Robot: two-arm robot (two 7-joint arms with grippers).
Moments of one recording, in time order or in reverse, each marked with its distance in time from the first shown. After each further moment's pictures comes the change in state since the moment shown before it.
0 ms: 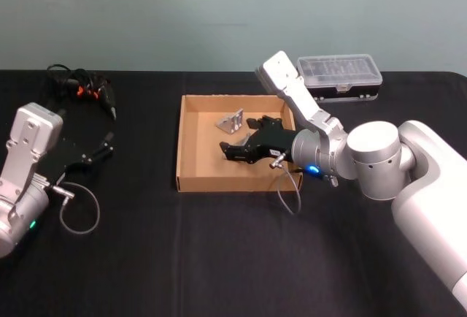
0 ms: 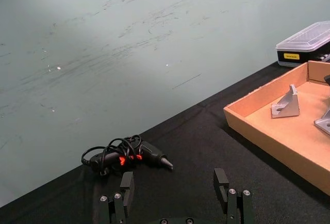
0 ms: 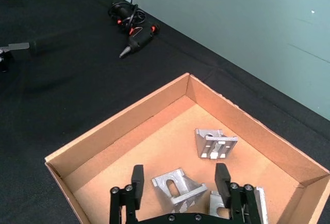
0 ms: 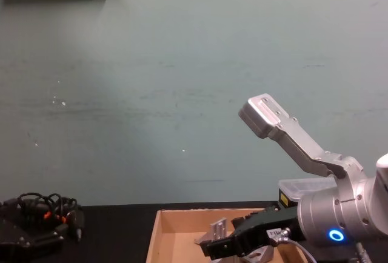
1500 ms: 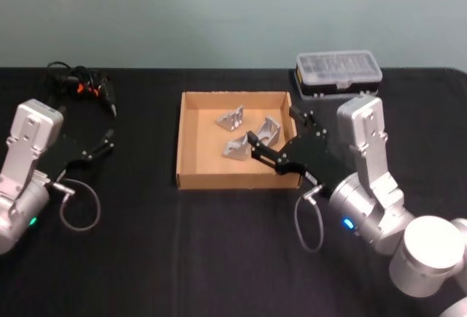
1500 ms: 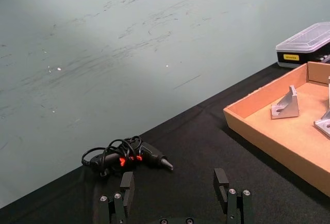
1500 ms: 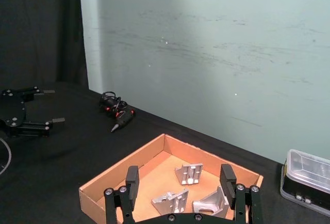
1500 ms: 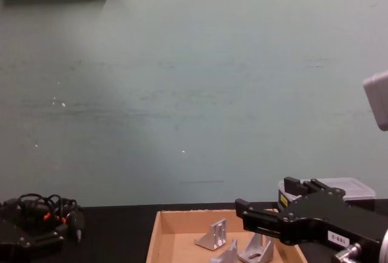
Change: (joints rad) left arm 0.000 0.000 0.000 0.000 0.000 0.000 0.000; right arm -0.466 0.060 0.204 -0.440 0.017 -0.378 -0.202
